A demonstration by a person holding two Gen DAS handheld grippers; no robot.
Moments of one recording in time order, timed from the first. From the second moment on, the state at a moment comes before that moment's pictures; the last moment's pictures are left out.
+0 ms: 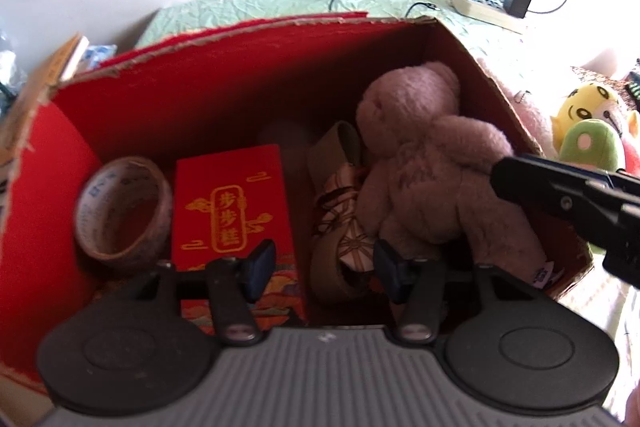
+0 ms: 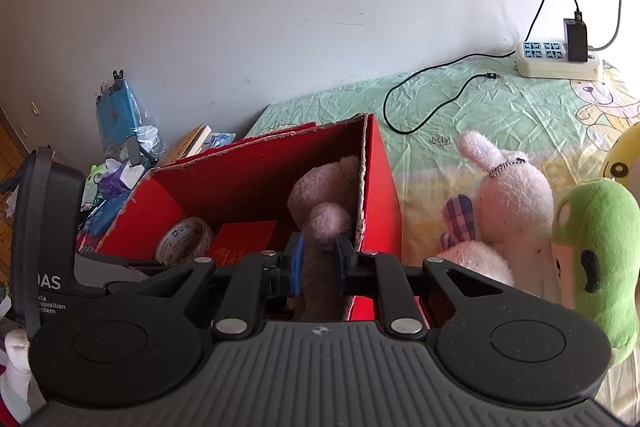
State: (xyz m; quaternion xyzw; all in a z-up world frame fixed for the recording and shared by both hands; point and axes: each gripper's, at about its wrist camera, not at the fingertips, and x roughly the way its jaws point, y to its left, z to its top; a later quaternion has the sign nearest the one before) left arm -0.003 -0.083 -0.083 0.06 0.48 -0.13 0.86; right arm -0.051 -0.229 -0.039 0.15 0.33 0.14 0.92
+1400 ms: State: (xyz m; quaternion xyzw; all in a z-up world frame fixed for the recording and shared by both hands) left arm -0.094 -0.217 -0.012 0.15 0.41 -0.02 0.90; right arm -0.119 -0.352 -0.029 0.18 0.33 0.14 0.92
